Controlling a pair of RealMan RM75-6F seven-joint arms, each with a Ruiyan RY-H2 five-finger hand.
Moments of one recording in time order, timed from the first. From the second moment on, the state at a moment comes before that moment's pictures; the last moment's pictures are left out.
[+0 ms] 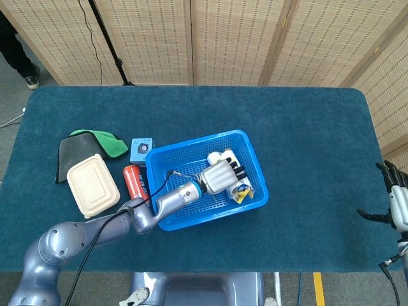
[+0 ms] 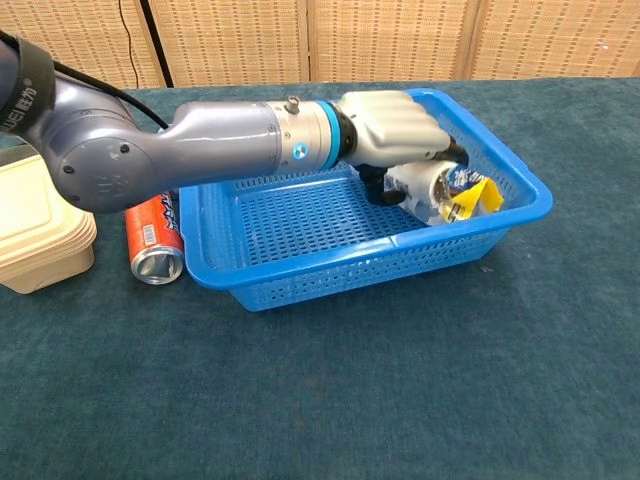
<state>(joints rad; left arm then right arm) -1.31 -1.86 -0.16 -0.93 1.48 0.65 0.20 0.19 -0.93 0.17 -1.74 -1.17 1.22 0.13</state>
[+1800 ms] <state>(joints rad) -0.48 -1.09 -0.11 -1.45 1.25 1.11 -0.30 0.20 -0.96 0.13 -1.79 -1.28 1.25 0.04</state>
